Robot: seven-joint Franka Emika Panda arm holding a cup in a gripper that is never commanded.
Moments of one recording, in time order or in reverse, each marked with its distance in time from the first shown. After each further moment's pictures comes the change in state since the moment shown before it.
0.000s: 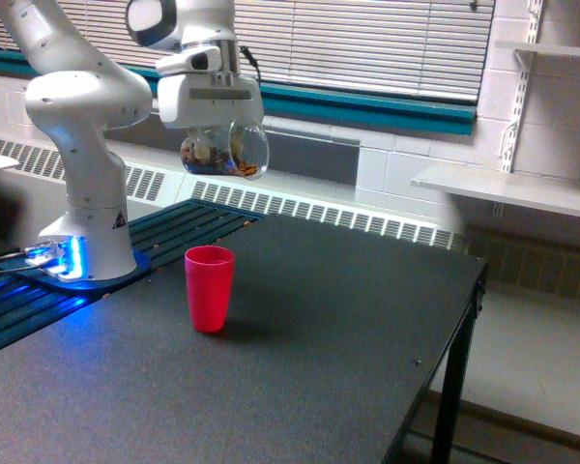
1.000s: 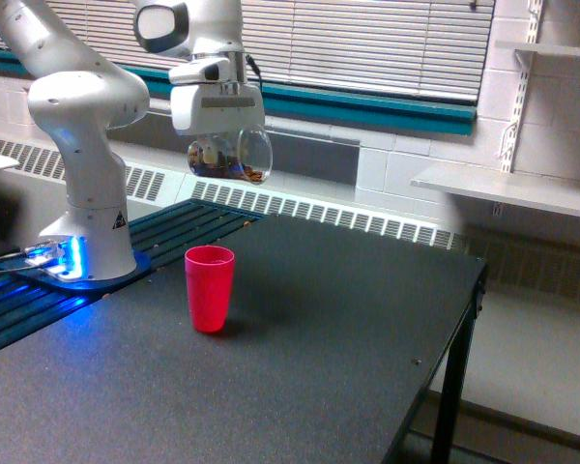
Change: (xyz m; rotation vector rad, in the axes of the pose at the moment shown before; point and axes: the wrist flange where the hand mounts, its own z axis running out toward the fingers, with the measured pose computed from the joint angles) arm -0.040 -0.013 0.007 -0.017 -0.039 -0.065
